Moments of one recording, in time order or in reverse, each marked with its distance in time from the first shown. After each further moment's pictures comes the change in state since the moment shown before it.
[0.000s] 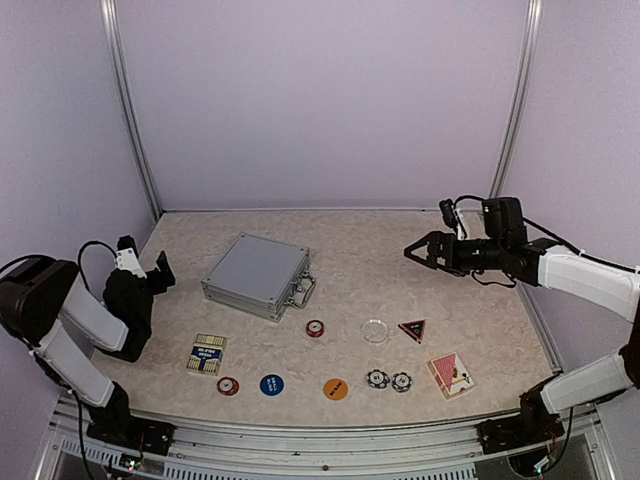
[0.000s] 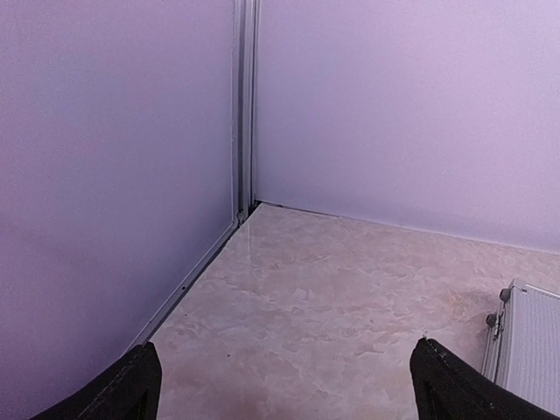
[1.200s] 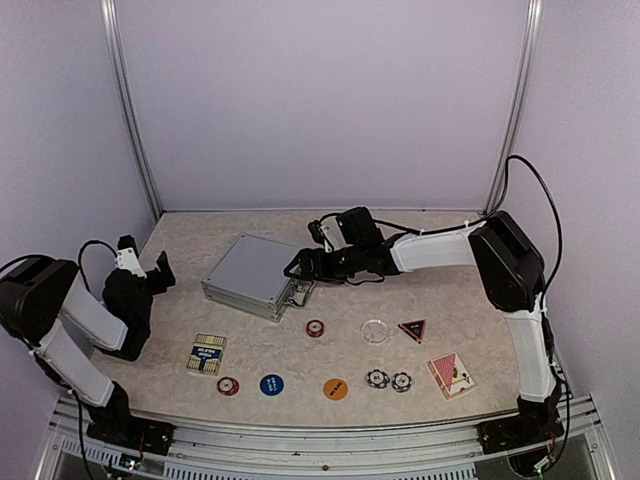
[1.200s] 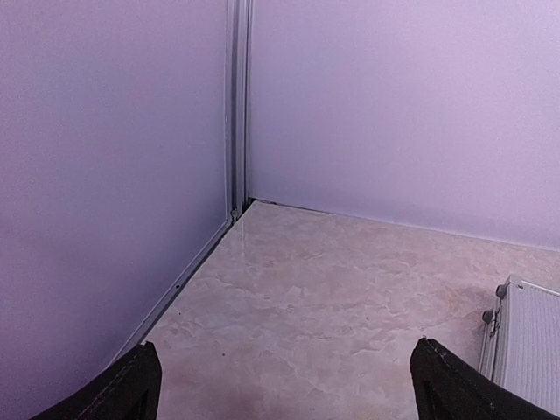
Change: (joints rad) left arm 0.013 0.000 0.004 -0.012 0.028 -0.006; right arm 0.403 0.964 0.730 0.182 0.066 0.113
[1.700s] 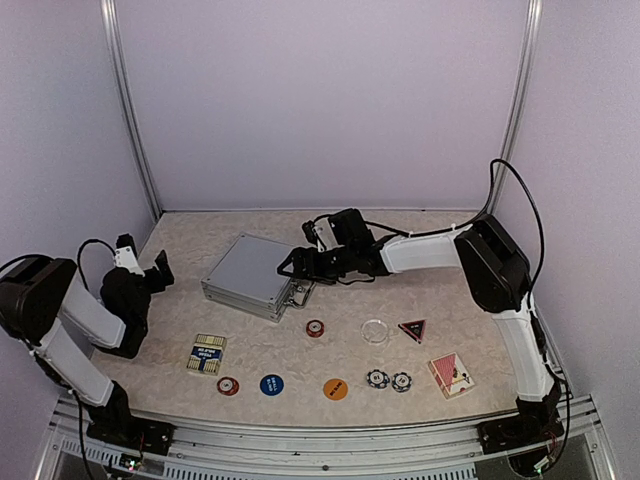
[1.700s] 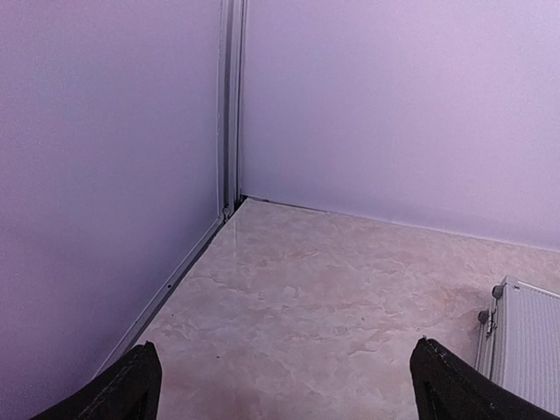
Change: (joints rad) left arm 0.043 0.000 0.013 -0.024 0.077 -0.021; right arm 0.019 0.106 0.123 0.014 -0.004 0.055
